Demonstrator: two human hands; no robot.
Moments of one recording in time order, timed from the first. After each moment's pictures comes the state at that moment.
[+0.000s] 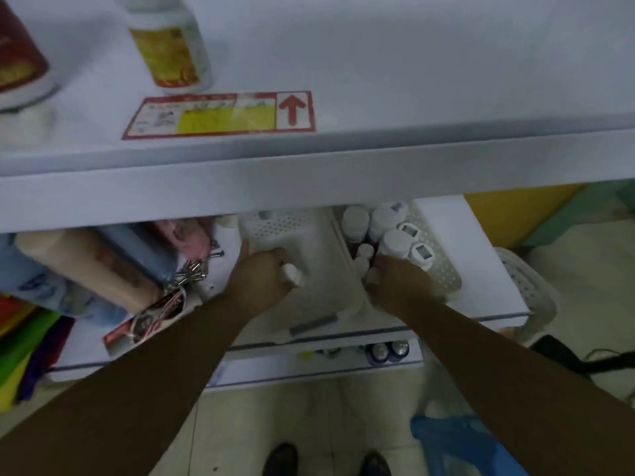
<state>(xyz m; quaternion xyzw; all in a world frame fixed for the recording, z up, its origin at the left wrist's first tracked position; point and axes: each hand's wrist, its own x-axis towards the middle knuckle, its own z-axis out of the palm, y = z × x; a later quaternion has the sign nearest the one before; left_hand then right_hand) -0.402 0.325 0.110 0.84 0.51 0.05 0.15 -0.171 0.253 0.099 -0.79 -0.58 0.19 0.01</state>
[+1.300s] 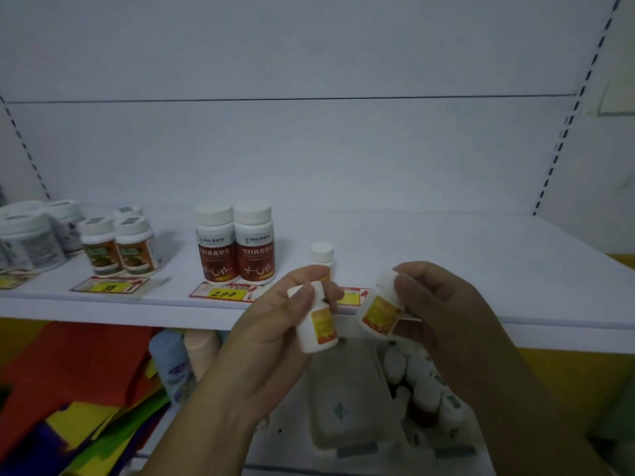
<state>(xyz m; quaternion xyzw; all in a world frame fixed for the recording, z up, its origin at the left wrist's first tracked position) -0.441 0.180 0.402 0.44 0.16 0.51 0.72 -0.254 0.160 0.409 -0.35 -0.52 0.48 0.61</state>
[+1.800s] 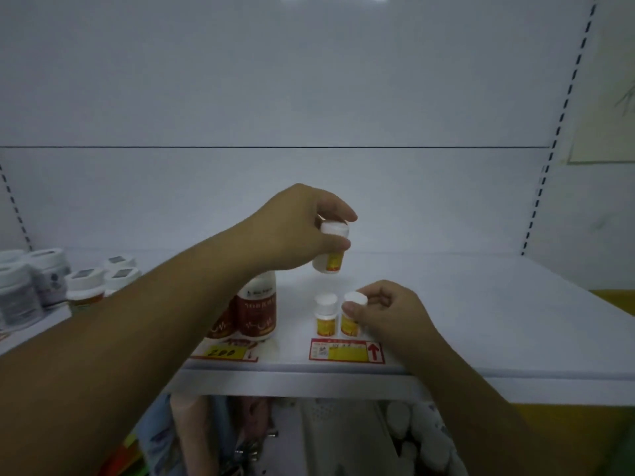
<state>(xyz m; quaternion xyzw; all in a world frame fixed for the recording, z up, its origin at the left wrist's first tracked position) -0.432 0.271 0.536 0.86 0.41 0.30 0.11 -0.268 0.262 0.405 -0.57 -0.57 0.31 0.51</state>
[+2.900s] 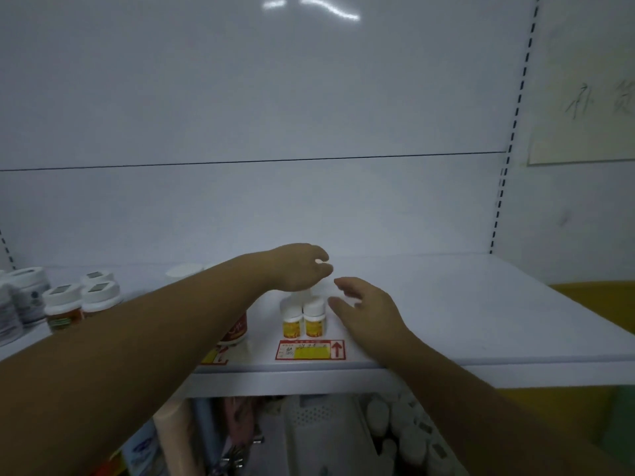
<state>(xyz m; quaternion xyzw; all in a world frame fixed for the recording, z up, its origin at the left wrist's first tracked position) -0.380 0.313 0.498 0.87 0.49 0.06 0.07 -0.253 0.257 0.405 -0.60 -0.62 0.21 0.46</state>
